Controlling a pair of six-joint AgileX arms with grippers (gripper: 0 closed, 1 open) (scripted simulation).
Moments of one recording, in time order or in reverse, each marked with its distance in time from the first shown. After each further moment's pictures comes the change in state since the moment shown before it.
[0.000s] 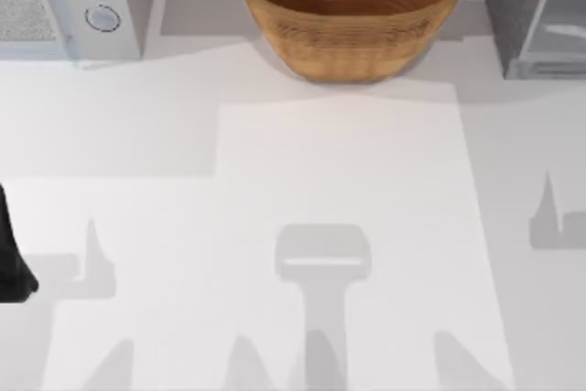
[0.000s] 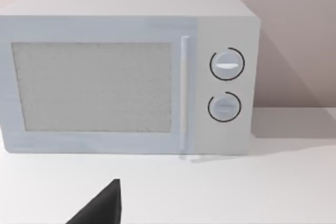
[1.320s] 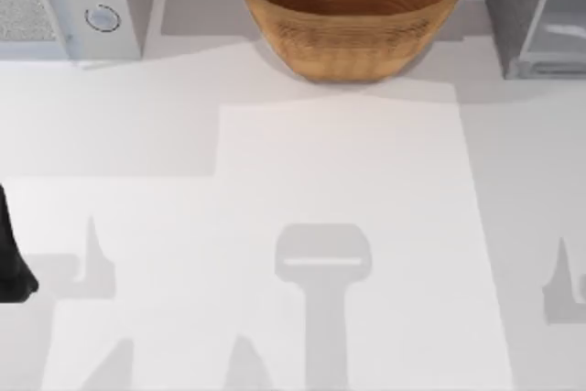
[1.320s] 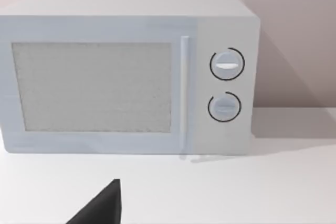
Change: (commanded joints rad) left arm 0.000 0.000 0.000 0.000 0.000 0.000; right arm 0.041 -0.627 -0.009 -0.635 0.032 0.005
